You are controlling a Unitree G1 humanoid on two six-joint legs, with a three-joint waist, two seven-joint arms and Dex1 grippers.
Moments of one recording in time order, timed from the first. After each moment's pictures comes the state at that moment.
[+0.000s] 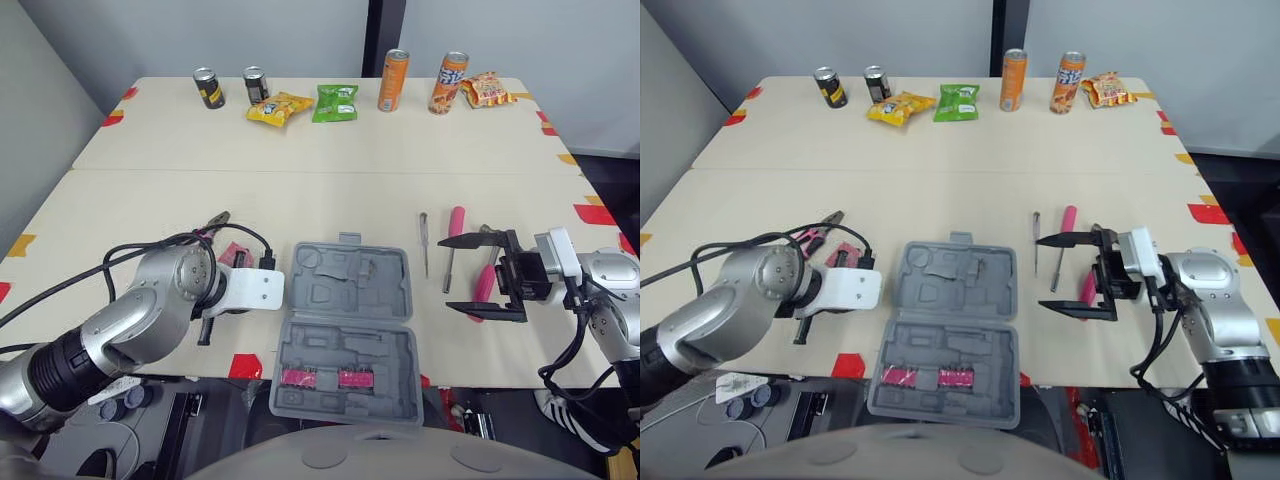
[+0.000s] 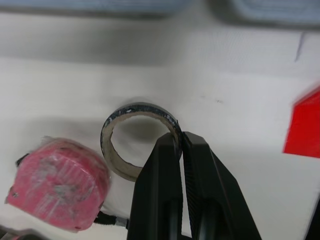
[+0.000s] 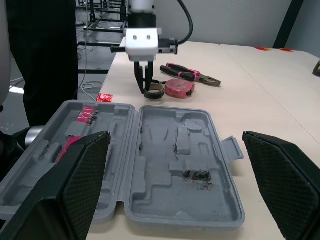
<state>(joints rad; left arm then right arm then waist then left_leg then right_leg) -0.36 1.02 -0.56 -0.63 0.31 0.89 -1.27 -0.09 -0.77 -0.08 0.03 0.65 -0.14 1.53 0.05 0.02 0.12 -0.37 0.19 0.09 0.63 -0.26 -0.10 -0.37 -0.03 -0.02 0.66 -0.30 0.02</state>
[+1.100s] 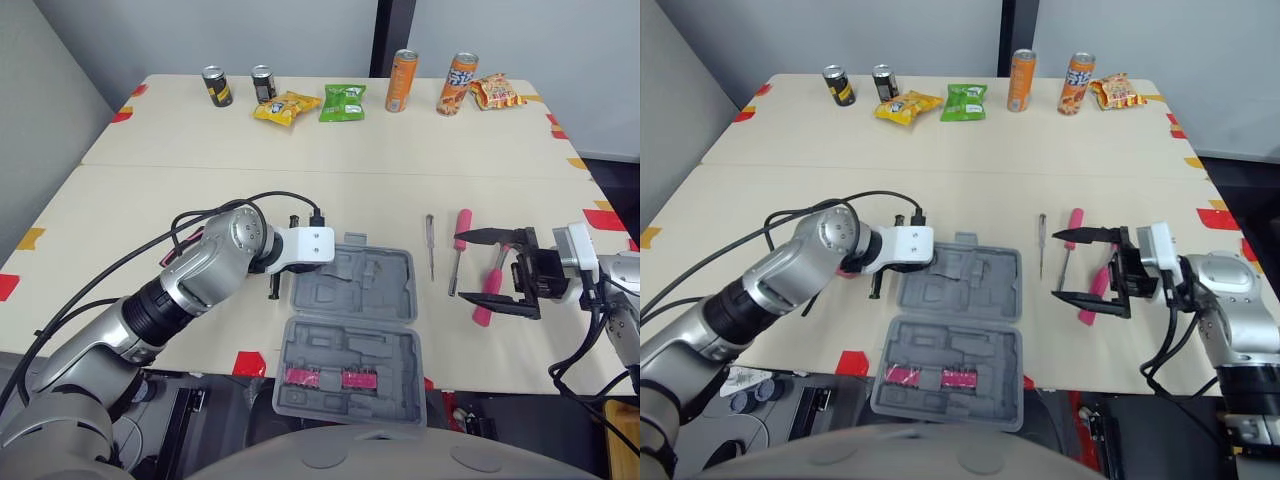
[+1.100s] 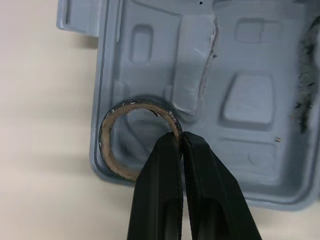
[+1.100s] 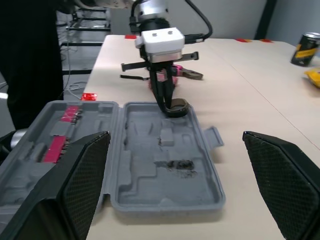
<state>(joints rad) -0.62 0.68 -0.65 -0.24 0.20 0.72 -1.11 -0.05 -0.78 -0.19 0.04 0.65 -0.09 1.51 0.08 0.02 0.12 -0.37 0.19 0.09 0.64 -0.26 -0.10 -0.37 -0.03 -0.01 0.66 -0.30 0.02</state>
